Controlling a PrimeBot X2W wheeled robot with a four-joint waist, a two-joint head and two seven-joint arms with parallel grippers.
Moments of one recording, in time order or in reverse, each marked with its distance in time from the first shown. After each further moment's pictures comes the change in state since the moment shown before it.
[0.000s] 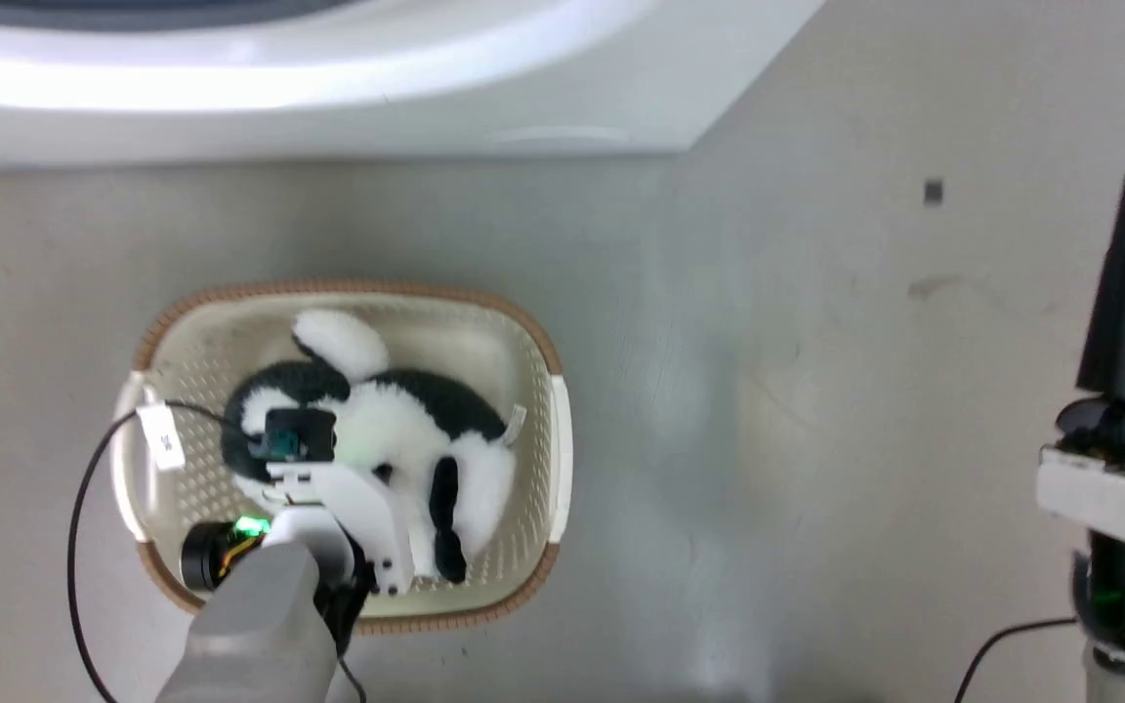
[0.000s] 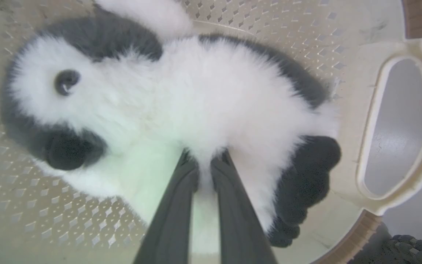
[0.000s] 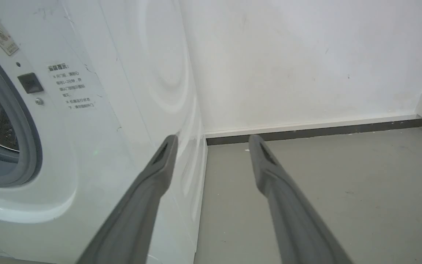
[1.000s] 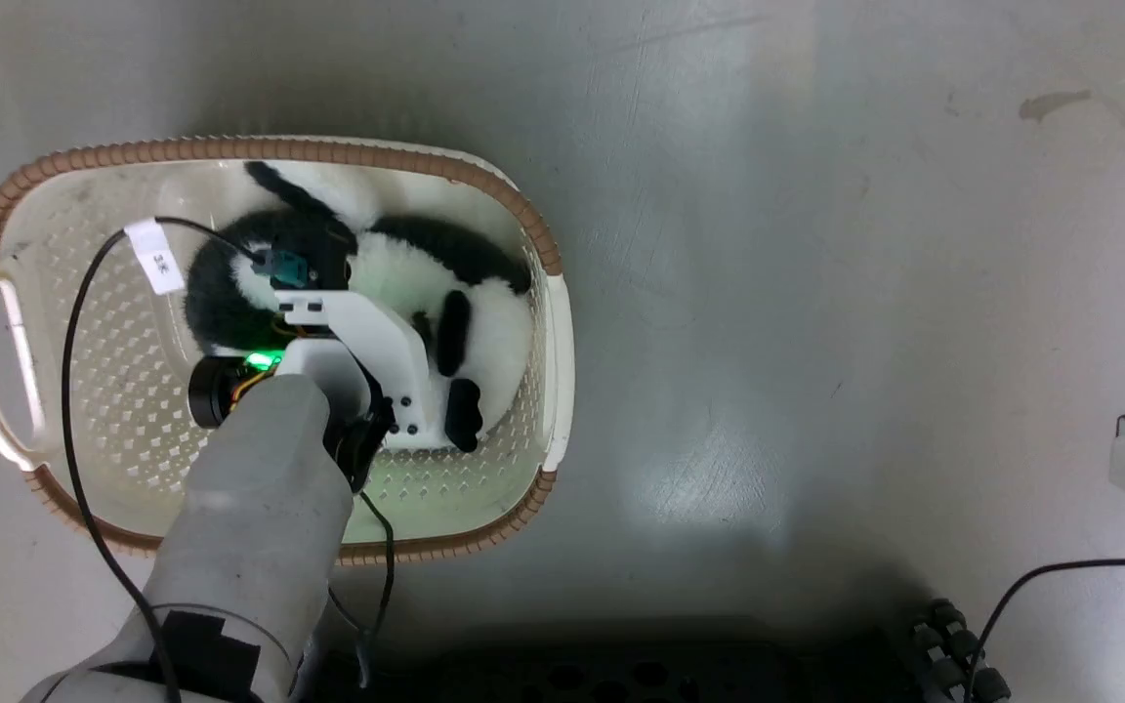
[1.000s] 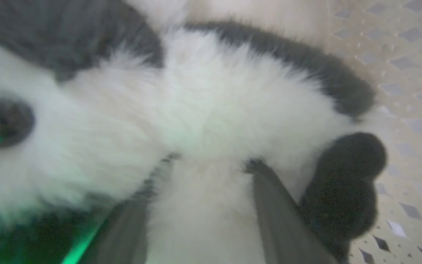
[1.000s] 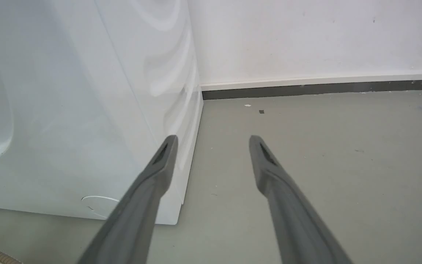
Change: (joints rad) left arm -0.208 -0.027 0.064 -0.049 0.040 0.060 0.164; right arm -0.055 0.000 -0.038 -0.140 -0.032 0.000 0.005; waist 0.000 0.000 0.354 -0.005
